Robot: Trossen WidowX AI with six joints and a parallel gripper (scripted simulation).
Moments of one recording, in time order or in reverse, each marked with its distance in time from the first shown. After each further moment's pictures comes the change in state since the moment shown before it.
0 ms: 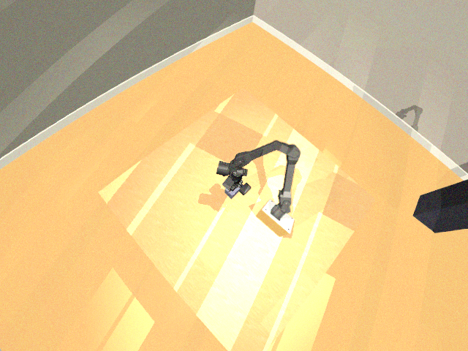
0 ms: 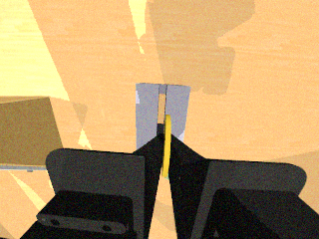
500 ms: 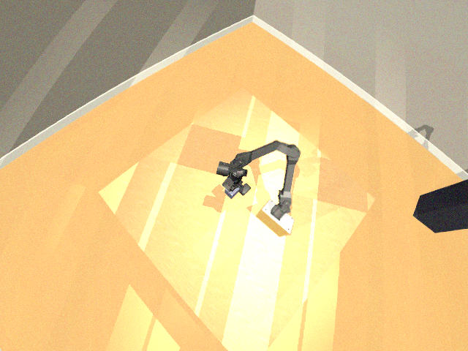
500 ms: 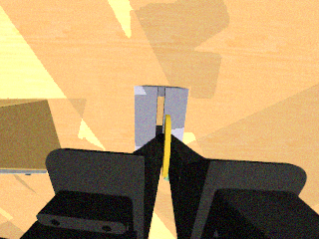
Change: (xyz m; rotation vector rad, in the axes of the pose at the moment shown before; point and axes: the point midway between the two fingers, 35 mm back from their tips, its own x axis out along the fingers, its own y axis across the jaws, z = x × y) arm 0.001 -0.001 0.003 0.006 -0.006 -0.010
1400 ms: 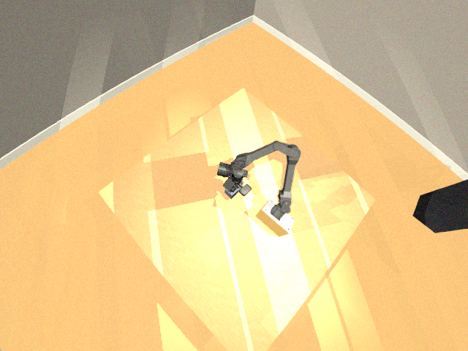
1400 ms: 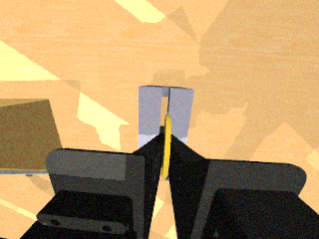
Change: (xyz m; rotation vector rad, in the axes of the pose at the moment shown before) arm 0.002 0.005 0.000 -0.005 0.001 0.001
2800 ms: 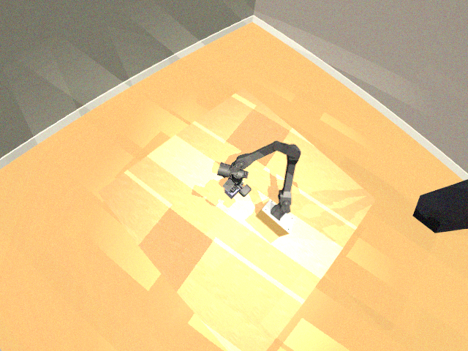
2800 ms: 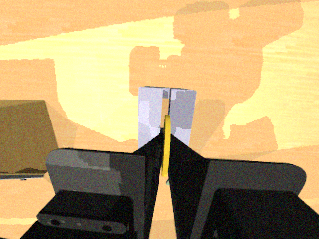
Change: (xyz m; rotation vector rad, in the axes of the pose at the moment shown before) arm 0.008 0.001 0.000 -0.002 -0.007 -0.002
